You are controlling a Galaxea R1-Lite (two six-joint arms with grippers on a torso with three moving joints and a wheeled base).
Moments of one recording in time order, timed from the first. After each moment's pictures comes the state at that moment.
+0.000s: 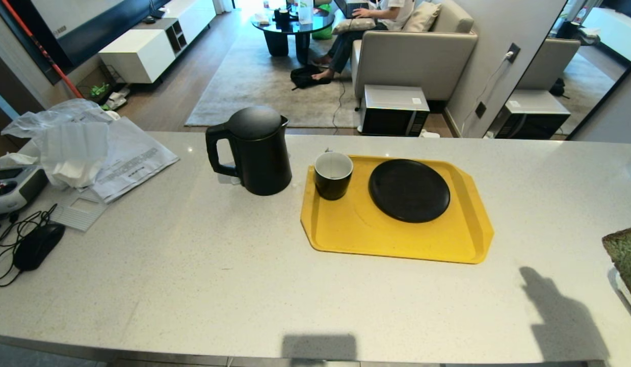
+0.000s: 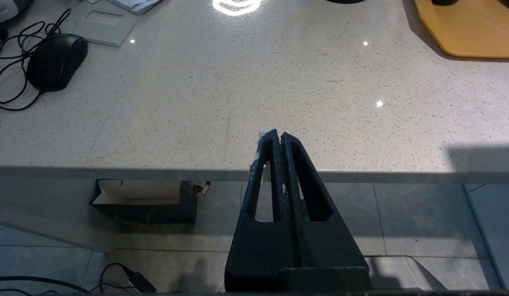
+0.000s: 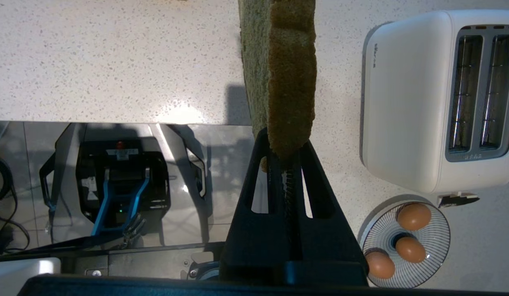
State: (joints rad) left arm 0.00 0.00 0.00 -0.02 0.00 0.01; right arm -0.14 0.94 -1.21 0.94 -0.06 -0.11
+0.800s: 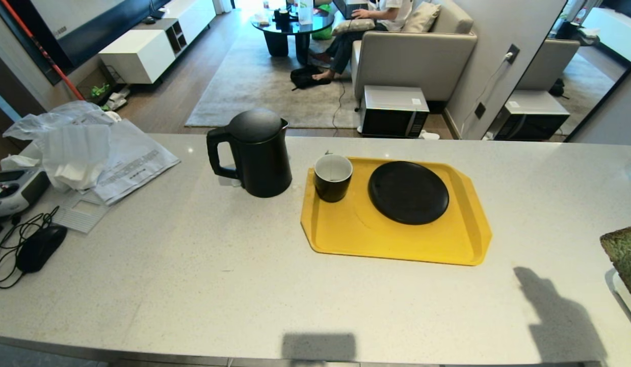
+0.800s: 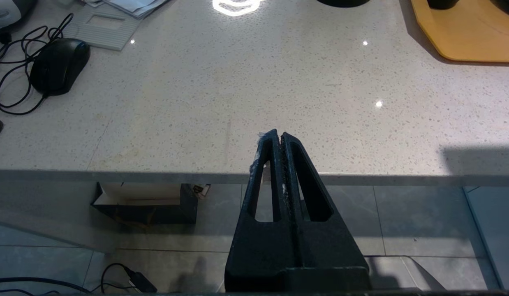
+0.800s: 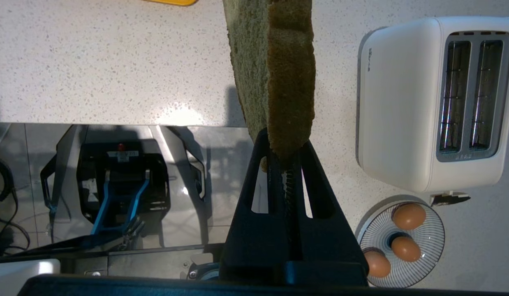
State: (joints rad) left arm 0.00 0.00 0.00 -0.01 0.00 0.01; right arm -0.13 0.93 -1.21 0.94 -0.06 -0.11
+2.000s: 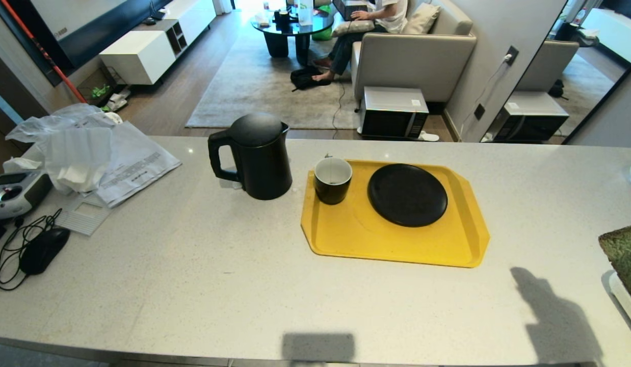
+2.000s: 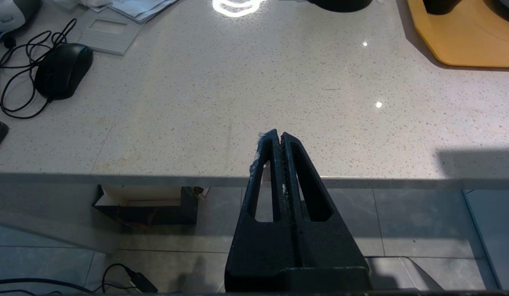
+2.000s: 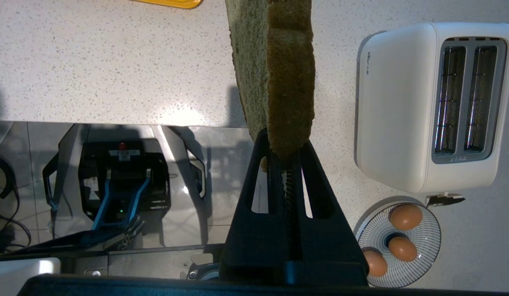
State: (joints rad) left arm 0.00 0.00 0.00 -0.01 0.00 0.01; right arm -0.13 0.93 -1.21 0.94 -0.06 -0.11
